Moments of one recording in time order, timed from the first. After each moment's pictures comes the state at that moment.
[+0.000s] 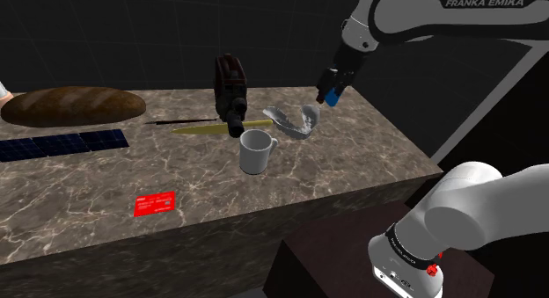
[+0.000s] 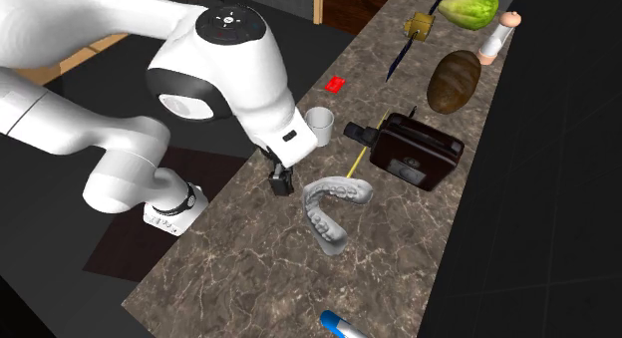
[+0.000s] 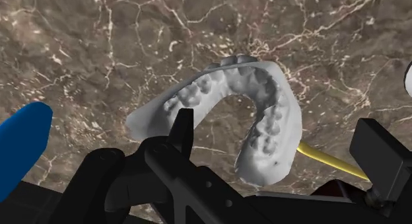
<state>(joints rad) 0.03 -0.59 -0.01 -2.42 0.05 1.95 -0.05</state>
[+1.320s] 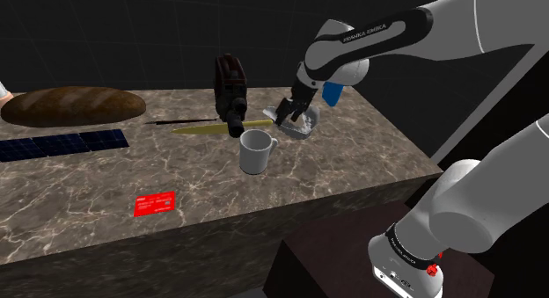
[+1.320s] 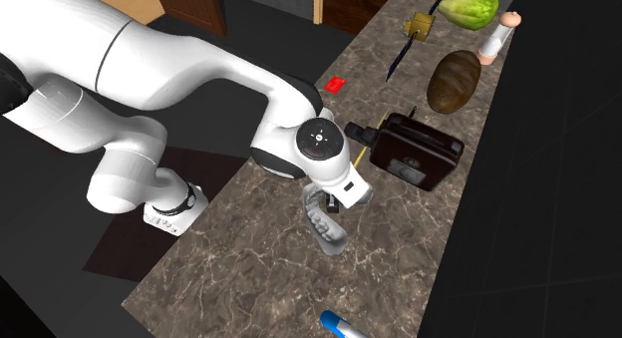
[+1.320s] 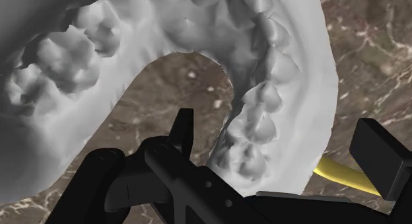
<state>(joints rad) 0.14 -0.14 -0.08 -2.40 0.33 2.36 -0.29</state>
